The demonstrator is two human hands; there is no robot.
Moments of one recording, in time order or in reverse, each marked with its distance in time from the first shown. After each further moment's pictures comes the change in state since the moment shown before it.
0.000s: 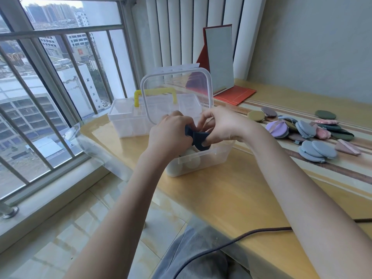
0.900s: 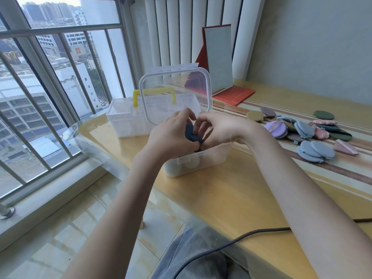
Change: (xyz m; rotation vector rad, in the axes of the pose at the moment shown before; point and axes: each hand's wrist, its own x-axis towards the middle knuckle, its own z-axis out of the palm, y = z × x) left_hand -0.003 0.001 -0.005 -0.139 -0.092 0.033; right_hand 0.003 0.000 0.001 -0.089 -0.102 -0.007
